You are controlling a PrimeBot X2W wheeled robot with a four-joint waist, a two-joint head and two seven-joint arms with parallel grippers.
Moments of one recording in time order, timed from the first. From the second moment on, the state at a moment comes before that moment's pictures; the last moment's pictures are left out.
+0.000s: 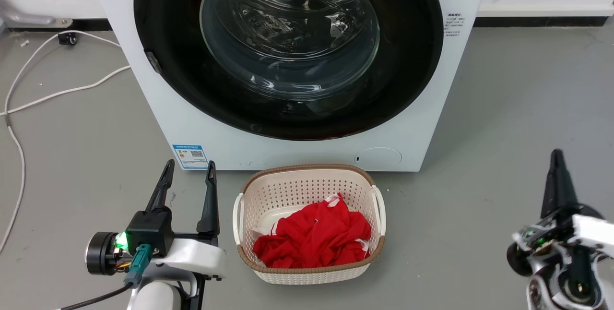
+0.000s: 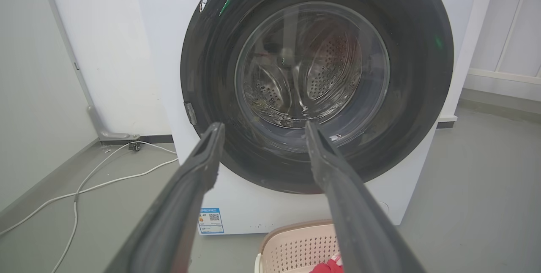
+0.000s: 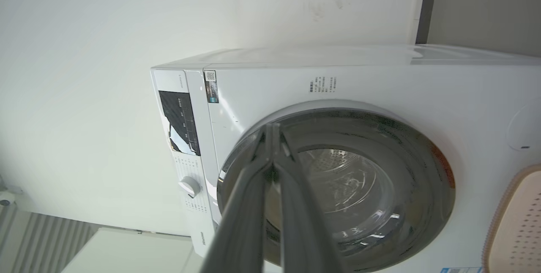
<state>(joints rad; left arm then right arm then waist) -0.13 0.05 -0.03 0.16 -0.04 -0.03 -0.26 -0.15 -0.05 -0.07 0.16 1.61 0.13 -0.22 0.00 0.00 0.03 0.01</state>
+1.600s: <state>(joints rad) -0.32 0.05 -0.09 0.06 -0.06 -0.04 -0.26 -1.52 -0.40 0.55 1.14 1.61 0.13 0.37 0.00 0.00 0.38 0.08</state>
